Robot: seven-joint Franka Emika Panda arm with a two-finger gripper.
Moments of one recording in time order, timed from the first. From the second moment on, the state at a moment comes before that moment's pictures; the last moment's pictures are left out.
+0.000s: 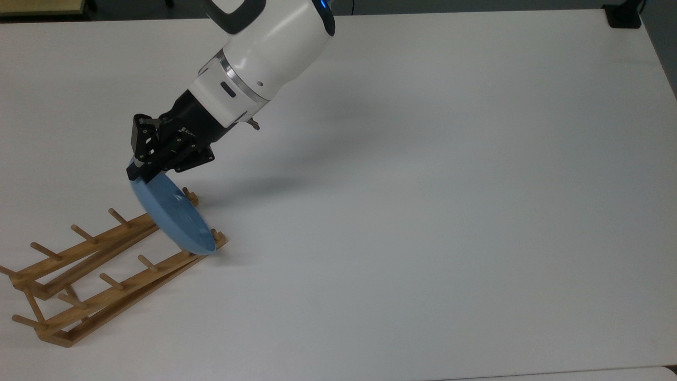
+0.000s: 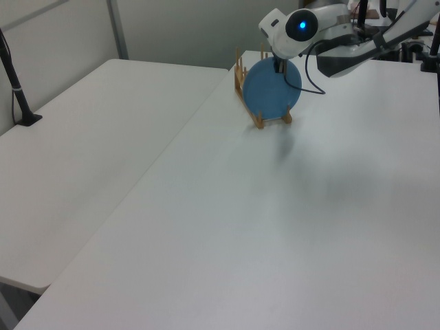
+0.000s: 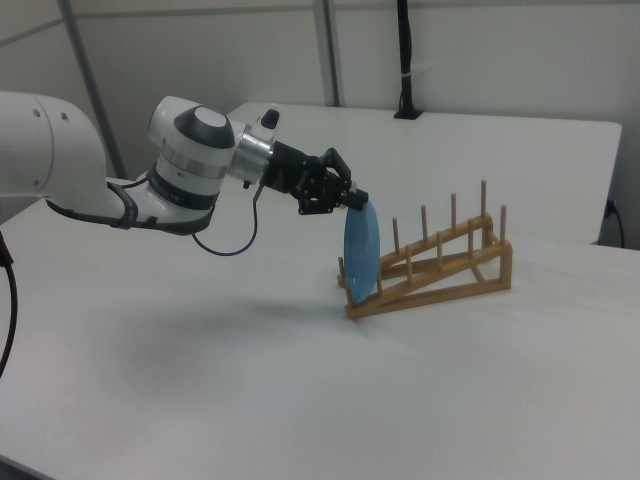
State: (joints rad) arm 0.07 0.35 -0.11 -1.68 -1.20 2.28 0.31
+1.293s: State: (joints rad) arm 0.06 0.26 0.03 -1.62 -0.61 2.15 0.33
